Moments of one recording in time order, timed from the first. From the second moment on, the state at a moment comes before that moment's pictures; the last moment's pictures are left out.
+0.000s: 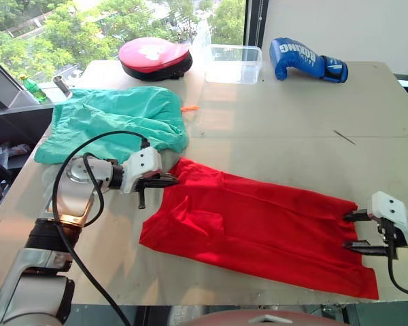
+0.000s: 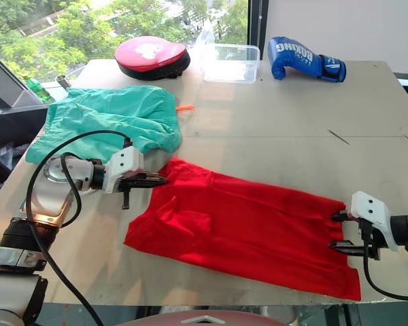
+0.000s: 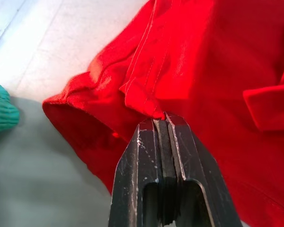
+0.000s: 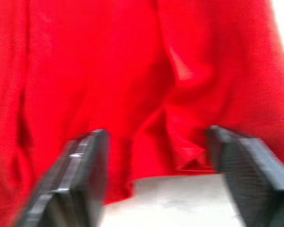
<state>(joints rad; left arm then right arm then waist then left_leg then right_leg) -0.43 0.84 -0.09 0.21 -0.17 0.11 -1.30 0.22 -1.09 -0.21 -0.21 0.35 0.35 1.29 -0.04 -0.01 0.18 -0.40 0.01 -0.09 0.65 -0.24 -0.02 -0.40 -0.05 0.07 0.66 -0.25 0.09</state>
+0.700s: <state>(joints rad) -0.44 0.81 -0.06 0.29 -0.26 0.05 -1.40 0.24 -0.99 -0.36 -0.26 0.49 0.45 1.21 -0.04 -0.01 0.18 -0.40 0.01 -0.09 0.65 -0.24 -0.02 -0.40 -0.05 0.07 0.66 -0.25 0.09</state>
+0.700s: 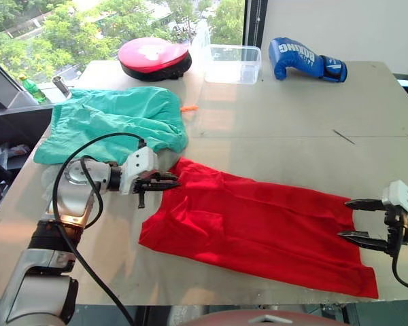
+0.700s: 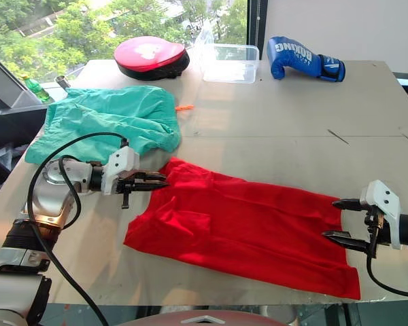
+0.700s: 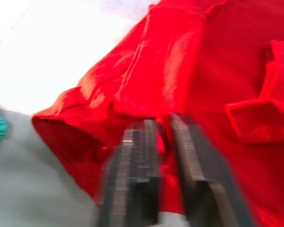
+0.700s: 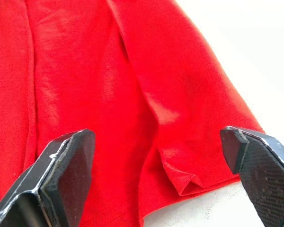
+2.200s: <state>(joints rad) -0.55 1.03 -0.38 0.30 -0.52 0.36 -1.61 0.27 -0.96 -0.36 -0.29 0.44 0.41 1.15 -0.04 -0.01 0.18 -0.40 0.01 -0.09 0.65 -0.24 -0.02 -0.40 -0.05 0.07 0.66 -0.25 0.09</state>
